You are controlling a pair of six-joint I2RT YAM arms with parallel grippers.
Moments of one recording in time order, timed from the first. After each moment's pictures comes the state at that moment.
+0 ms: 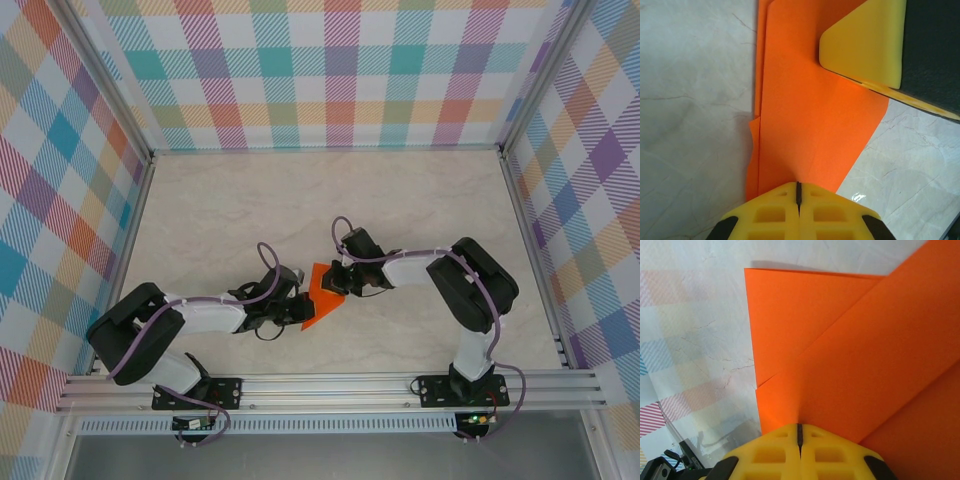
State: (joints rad) left arm -0.80 1.46 0.48 0.08 0.23 -0.88; right arm 0.70 1.84 0.87 0.01 -0.48 0.94
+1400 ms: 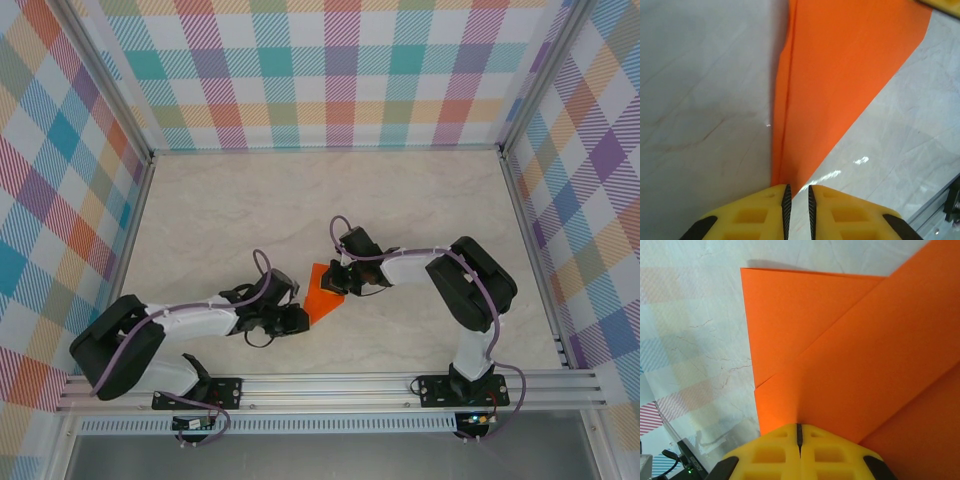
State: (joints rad) left arm -0.80 1.33 0.46 -0.16 0.33 -0.90; right arm 0.70 1.85 0.90 -0.04 -0.48 0.93
